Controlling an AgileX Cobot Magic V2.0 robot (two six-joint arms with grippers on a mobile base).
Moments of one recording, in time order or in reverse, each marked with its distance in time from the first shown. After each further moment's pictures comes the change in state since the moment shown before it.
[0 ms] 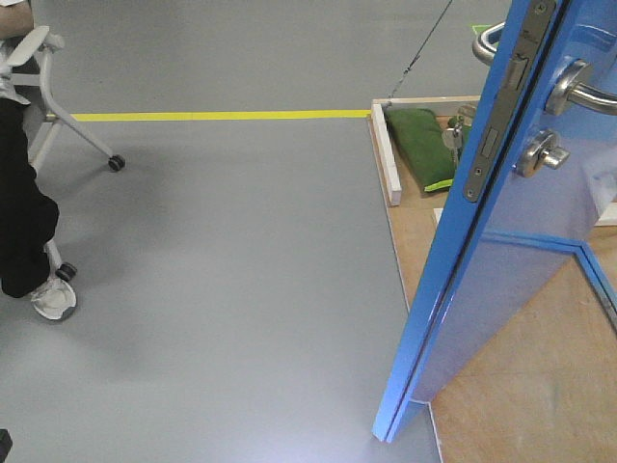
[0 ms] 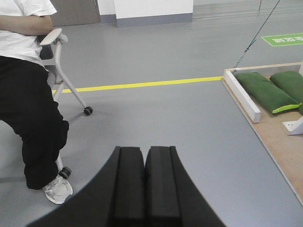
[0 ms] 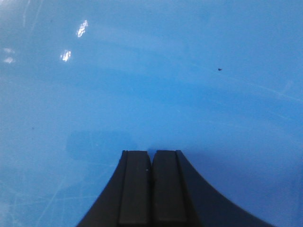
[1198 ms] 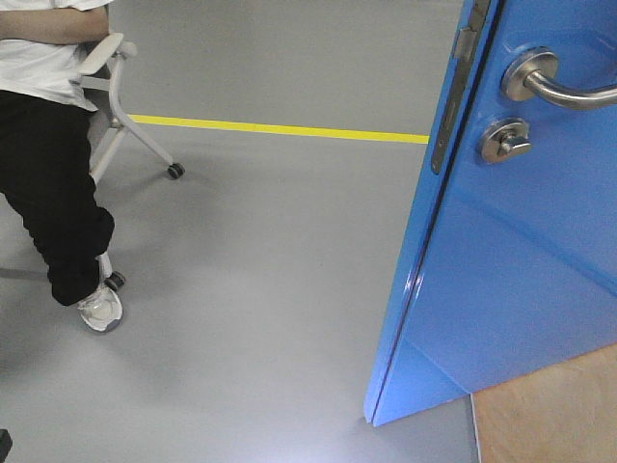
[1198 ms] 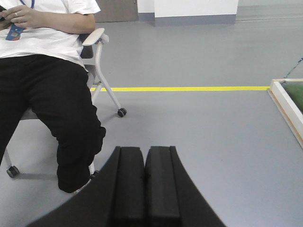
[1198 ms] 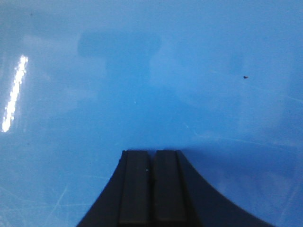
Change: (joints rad) left arm 0.000 0.000 0.000 0.000 0.000 0.000; right arm 0.000 -0.008 0.000 0.006 0.019 -0.006
